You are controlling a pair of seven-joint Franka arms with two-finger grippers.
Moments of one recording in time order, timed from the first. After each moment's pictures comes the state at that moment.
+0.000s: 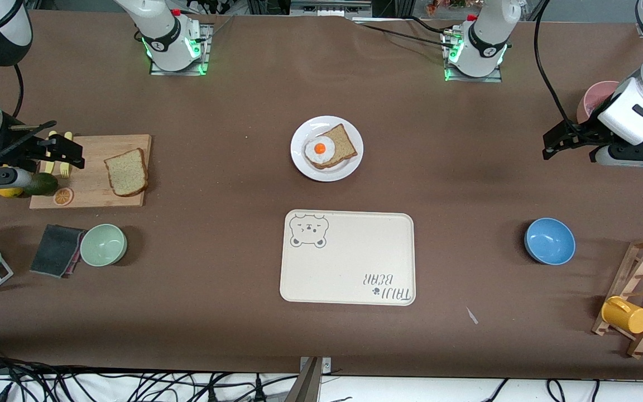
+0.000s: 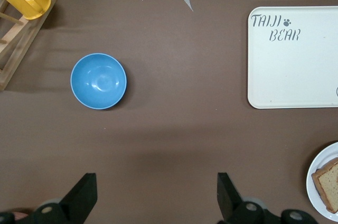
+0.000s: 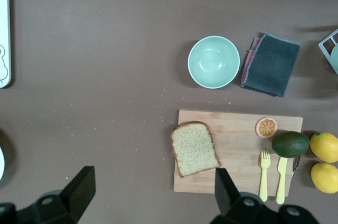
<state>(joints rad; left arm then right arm) 0.04 -0.03 -0.09 -1.76 -0.02 1.76 -0.02 -0.02 0.16 0.07 -1.51 -0.03 1.62 -0.05</state>
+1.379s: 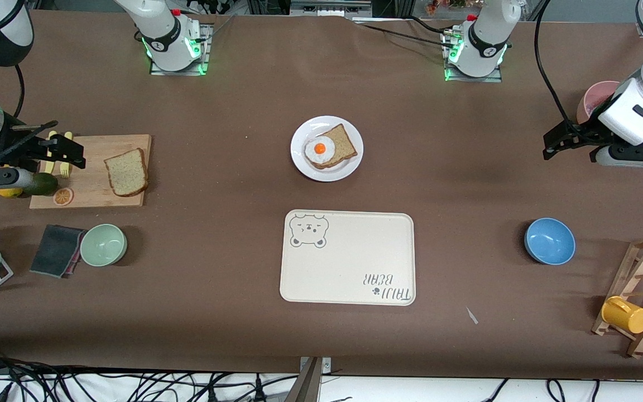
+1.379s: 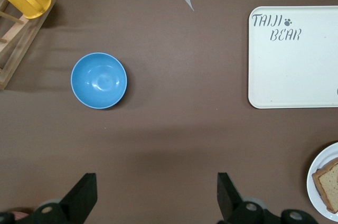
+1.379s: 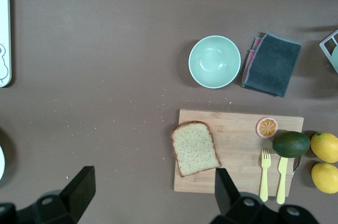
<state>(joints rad) 0.04 -0.03 -0.09 -1.76 -0.02 1.76 -0.02 -0.02 0.16 0.07 -1.51 -0.03 1.62 -0.05</state>
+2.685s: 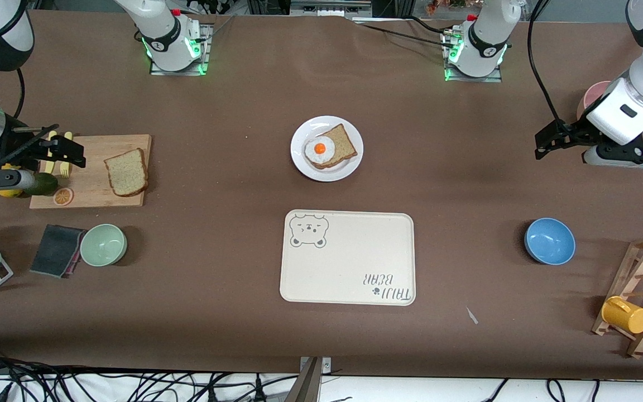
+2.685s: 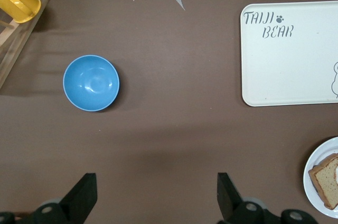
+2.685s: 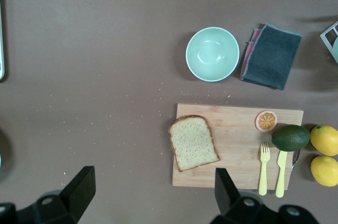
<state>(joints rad) 0.02 -0.03 -0.10 -1.76 -0.02 1.77 -0.02 -0.03 0.16 0.07 -1.52 -0.04 1.61 -0.04</state>
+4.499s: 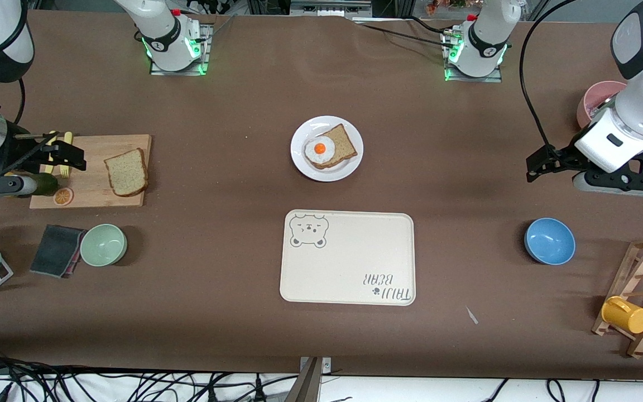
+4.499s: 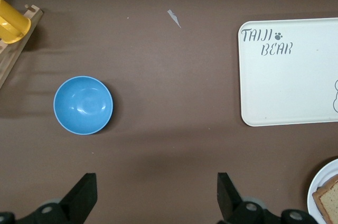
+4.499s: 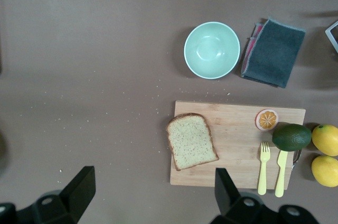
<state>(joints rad) 0.02 0.07 -0.11 -1.72 -0.02 1.85 -0.02 -0.04 0.19 0.07 -1.52 -0.04 1.61 -0.06</state>
